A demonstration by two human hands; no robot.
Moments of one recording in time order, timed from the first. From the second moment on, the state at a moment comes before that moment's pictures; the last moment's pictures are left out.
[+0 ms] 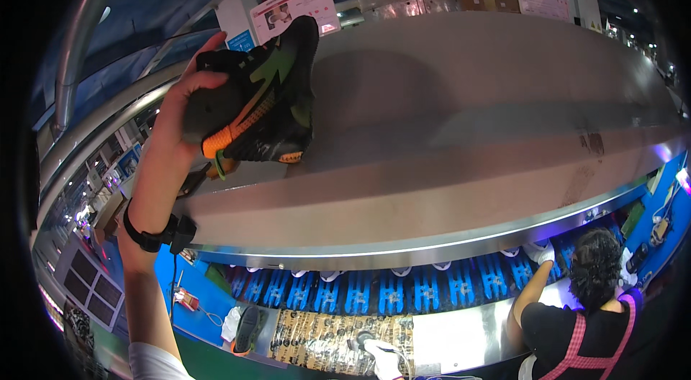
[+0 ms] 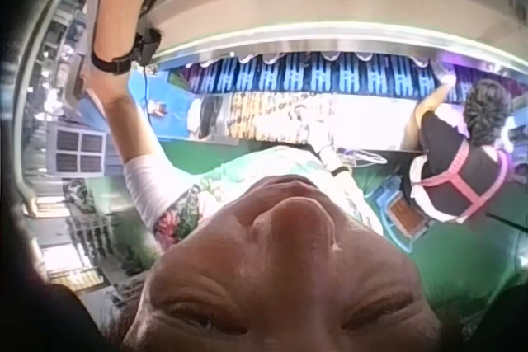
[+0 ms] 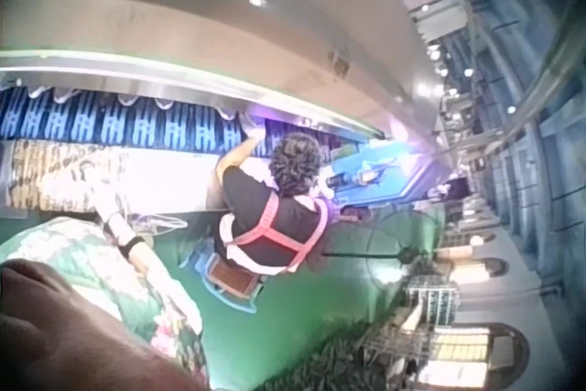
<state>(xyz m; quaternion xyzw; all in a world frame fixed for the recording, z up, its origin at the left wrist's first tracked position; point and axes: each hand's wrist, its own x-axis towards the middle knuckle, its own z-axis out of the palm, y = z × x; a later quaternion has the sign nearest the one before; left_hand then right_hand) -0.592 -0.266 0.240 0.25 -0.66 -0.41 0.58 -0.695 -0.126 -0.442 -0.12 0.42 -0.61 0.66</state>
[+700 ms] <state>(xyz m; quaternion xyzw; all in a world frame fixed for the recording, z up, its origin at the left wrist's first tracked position) -0.610 -0.261 0.236 0.20 -0.66 -0.47 0.56 -0.737 -0.117 -0.399 -0.59 0.64 -0.26 0.42</state>
